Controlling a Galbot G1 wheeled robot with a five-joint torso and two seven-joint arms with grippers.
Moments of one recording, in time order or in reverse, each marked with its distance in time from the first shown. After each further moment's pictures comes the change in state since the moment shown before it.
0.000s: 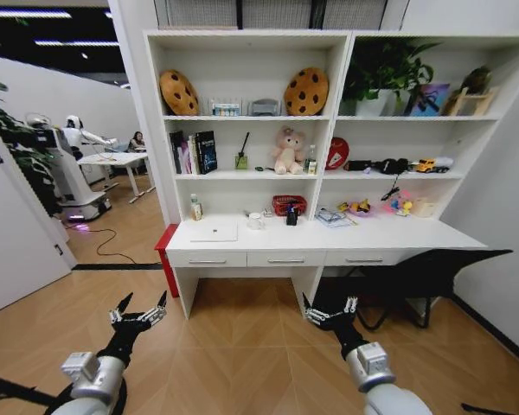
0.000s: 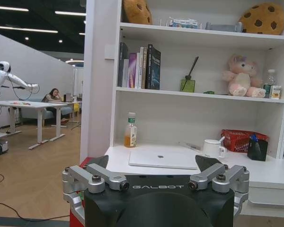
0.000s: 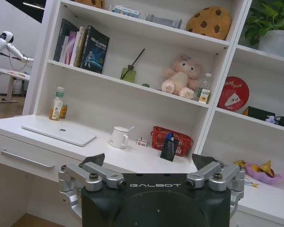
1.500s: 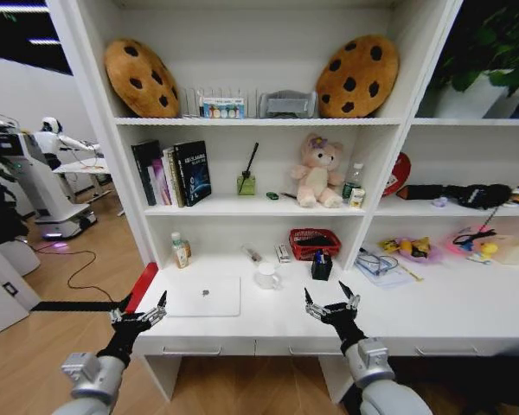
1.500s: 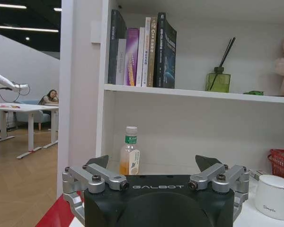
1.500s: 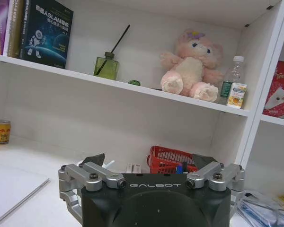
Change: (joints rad) left arm 0.000 0.000 0.000 0.000 0.000 0.000 0.000; right arm 0.019 0.028 -0.009 0.031 0.031 -0.049 0.043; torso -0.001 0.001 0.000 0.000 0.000
